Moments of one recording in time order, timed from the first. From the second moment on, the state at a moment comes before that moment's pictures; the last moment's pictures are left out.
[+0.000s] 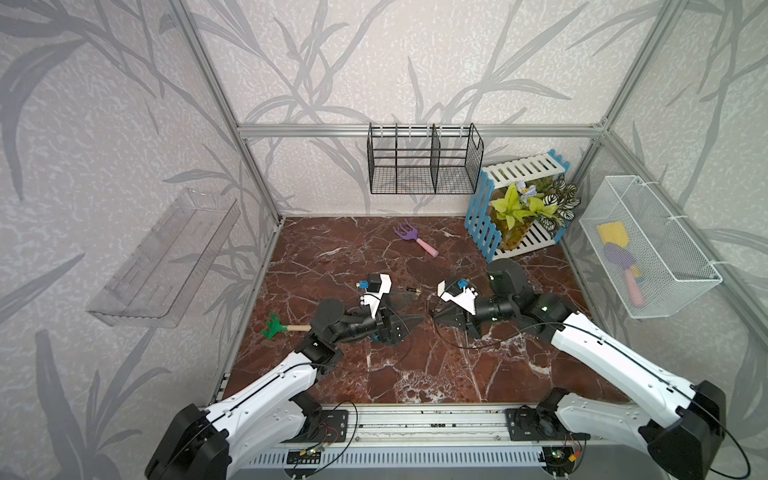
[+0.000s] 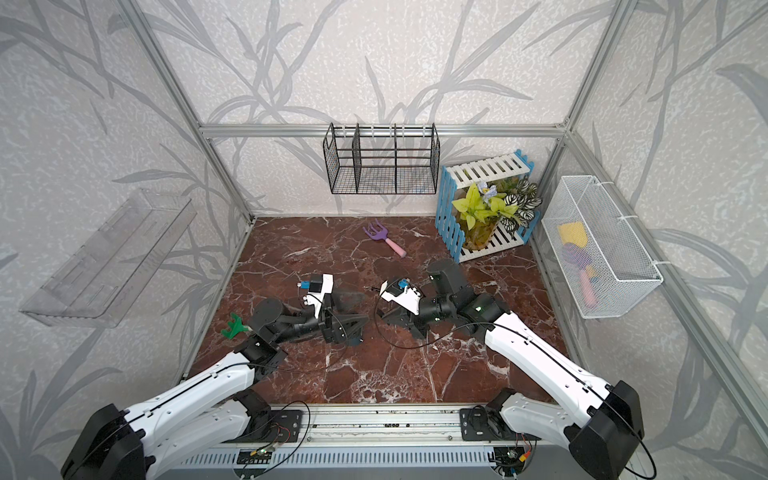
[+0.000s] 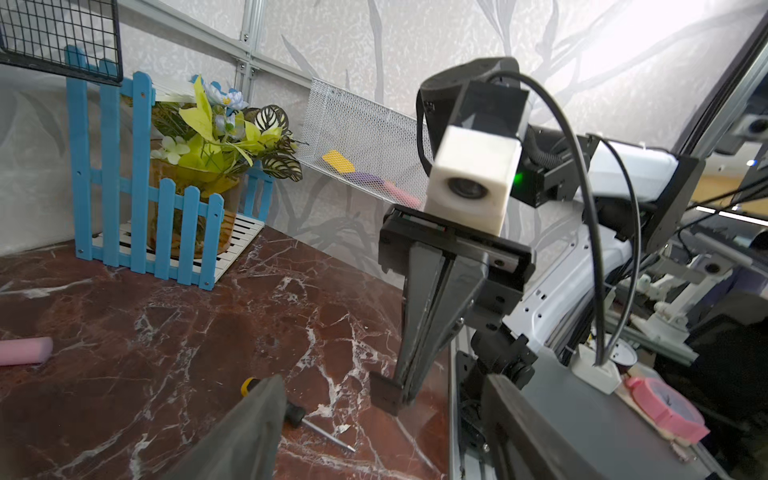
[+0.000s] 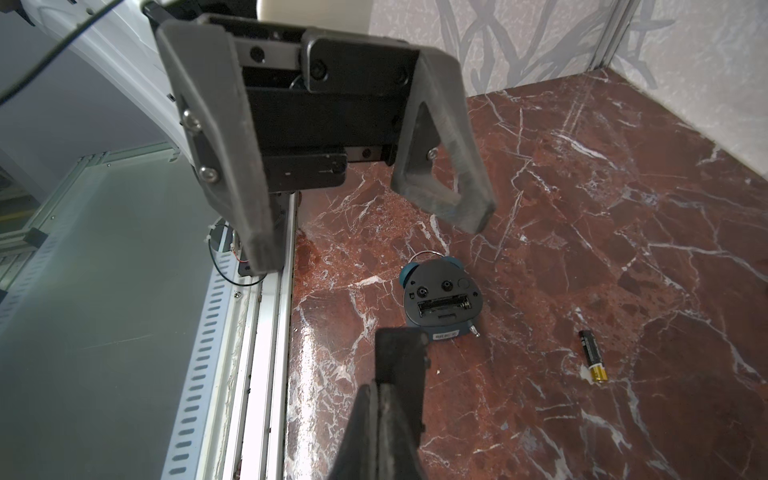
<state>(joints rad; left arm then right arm) -0.60 0.96 0.42 0.67 0.69 -0.44 0.66 1.13 0.96 -0.48 -0.73 -0.34</state>
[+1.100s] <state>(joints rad) -0.65 1.03 0.42 0.77 0.78 -0.54 0.66 1.18 0.96 -0.39 -0.95 -0.21</state>
